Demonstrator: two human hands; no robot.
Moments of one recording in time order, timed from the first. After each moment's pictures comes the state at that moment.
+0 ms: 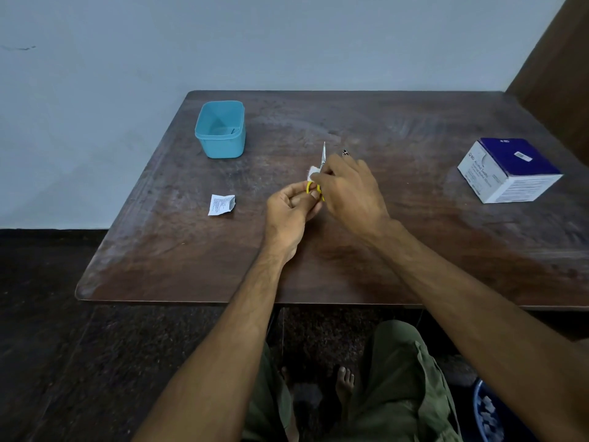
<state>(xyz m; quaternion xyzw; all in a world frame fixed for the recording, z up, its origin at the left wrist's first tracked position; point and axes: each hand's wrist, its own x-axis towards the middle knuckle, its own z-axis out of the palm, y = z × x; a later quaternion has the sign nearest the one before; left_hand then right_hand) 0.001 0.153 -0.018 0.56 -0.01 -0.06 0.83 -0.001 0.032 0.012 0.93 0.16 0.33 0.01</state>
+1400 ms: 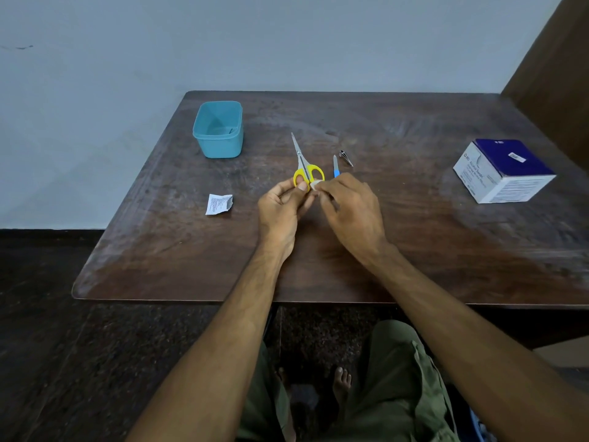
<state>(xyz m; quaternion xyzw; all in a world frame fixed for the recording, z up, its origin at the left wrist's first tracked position) 0.001 0.155 -0.014 0.48 0.02 -0.05 0.87 -0.022 0.036 -0.012 0.90 0.09 0.36 -0.22</state>
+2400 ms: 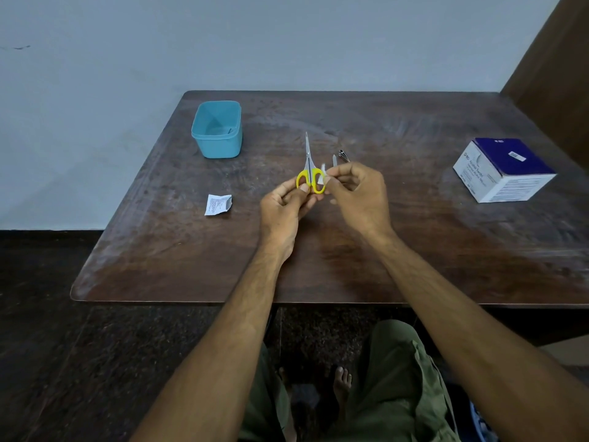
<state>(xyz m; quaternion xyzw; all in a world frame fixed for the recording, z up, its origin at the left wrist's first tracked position) 0.000 0.154 -0.015 0.54 0.00 -0.04 0.84 -0.018 0.034 0.011 0.79 -0.06 0.20 -0.58</state>
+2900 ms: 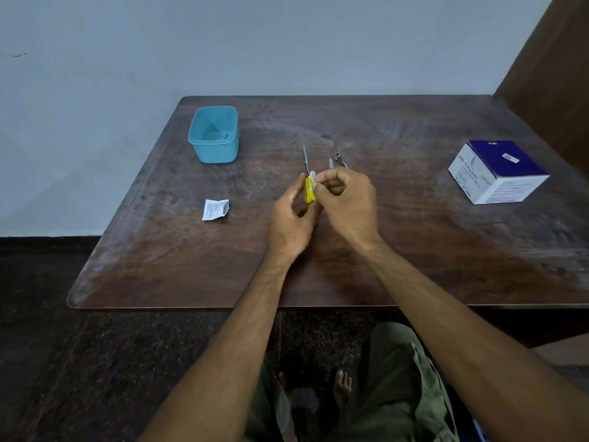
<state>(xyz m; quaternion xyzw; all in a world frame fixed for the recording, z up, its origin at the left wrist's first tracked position) -0.005 0.150 -0.022 0.73 -0.13 0.04 0.67 -0.019 0.047 0.014 0.80 -0.06 0.24 -0.54</state>
